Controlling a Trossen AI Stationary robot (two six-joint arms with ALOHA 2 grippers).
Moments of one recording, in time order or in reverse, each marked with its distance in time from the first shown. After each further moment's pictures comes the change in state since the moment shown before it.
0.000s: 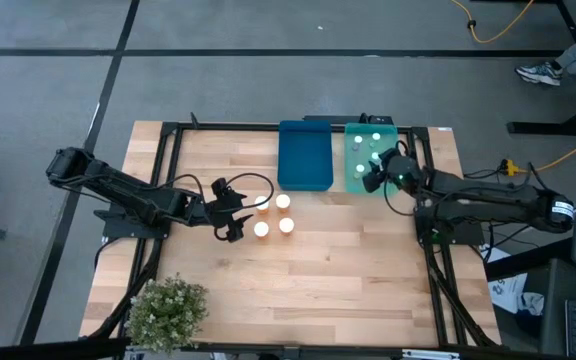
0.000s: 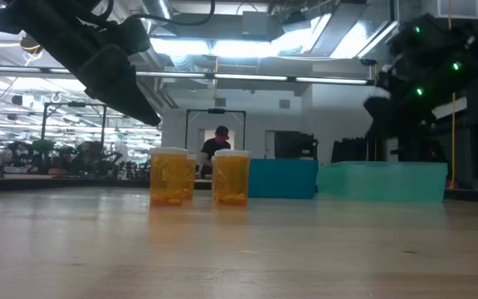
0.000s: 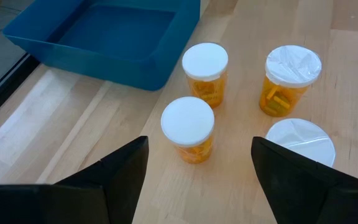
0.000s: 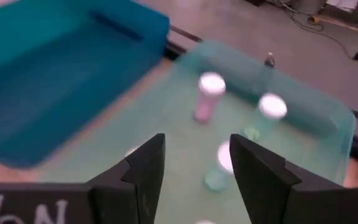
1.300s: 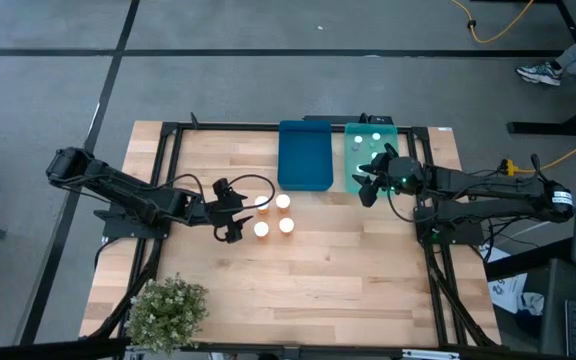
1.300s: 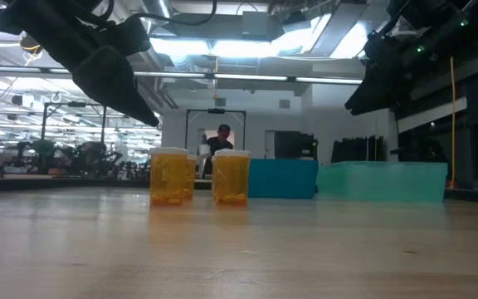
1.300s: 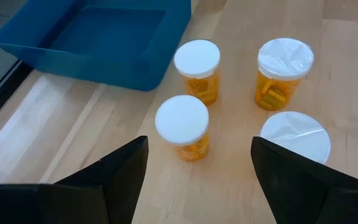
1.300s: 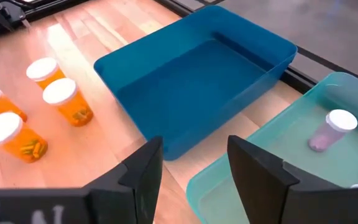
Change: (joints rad) left arm 0.002 0.000 0.000 0.000 0.028 0.054; right arm 0.182 0.000 0.185 -0.128 -0.246 0.047
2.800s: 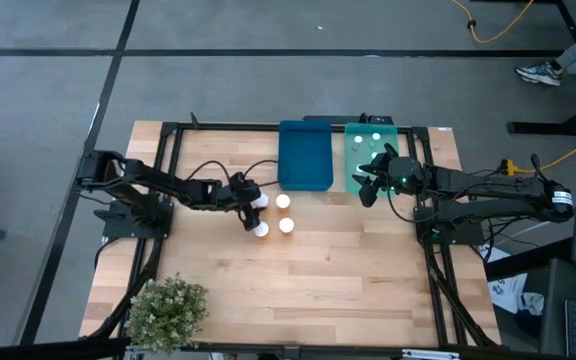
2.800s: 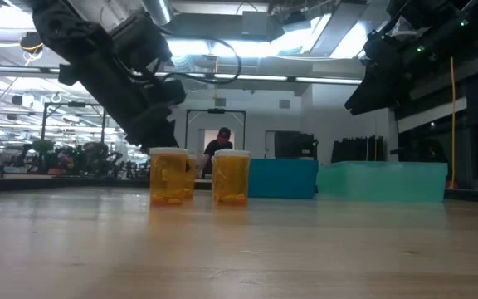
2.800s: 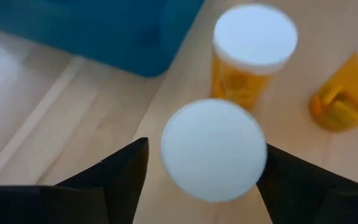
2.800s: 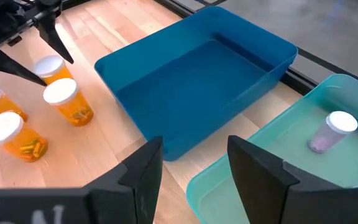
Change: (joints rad) left arm 0.277 0.309 0.000 0.302 0.265 0.051; right arm 0.000 0.000 0.000 0.003 -0.001 -0.007
